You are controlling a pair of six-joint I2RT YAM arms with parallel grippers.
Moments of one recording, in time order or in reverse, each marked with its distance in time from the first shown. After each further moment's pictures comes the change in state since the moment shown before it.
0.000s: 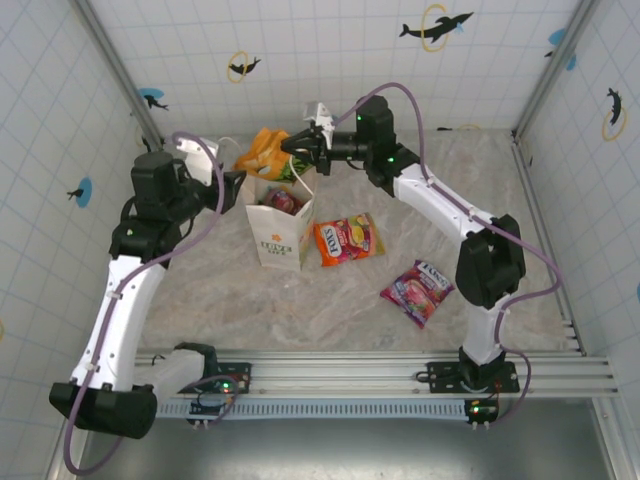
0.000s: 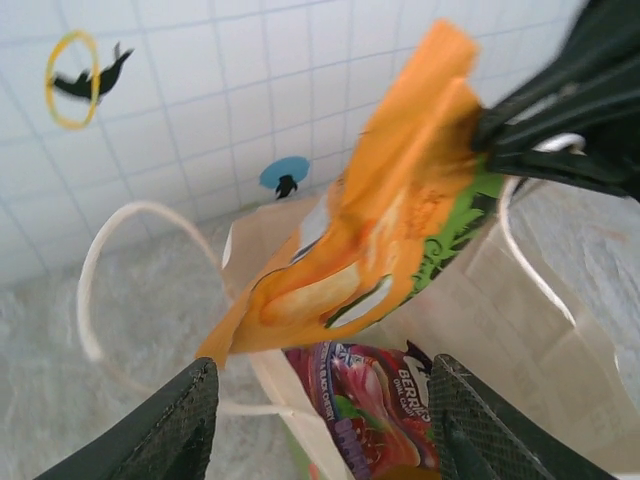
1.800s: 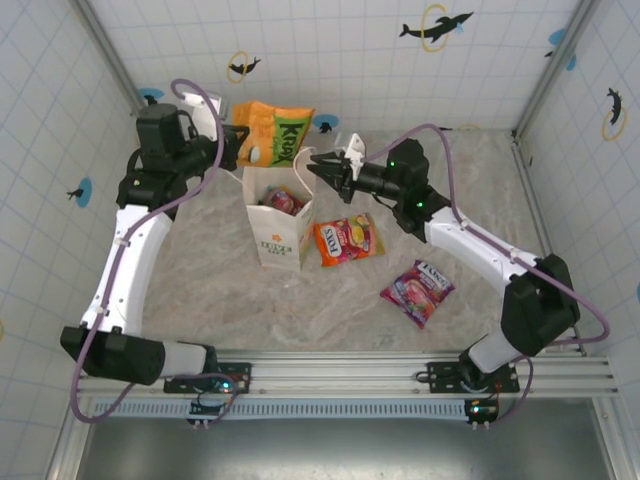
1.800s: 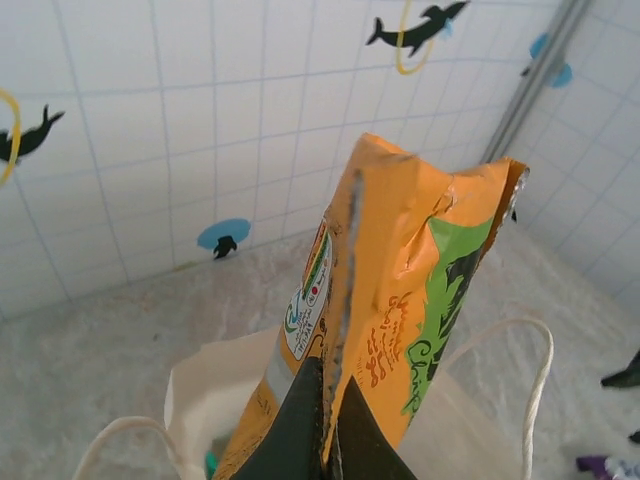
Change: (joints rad) left arm -0.004 0.278 0.300 0.019 0.097 -0.248; right arm 0.022 -0.373 -0.534 0.262 0.269 0.035
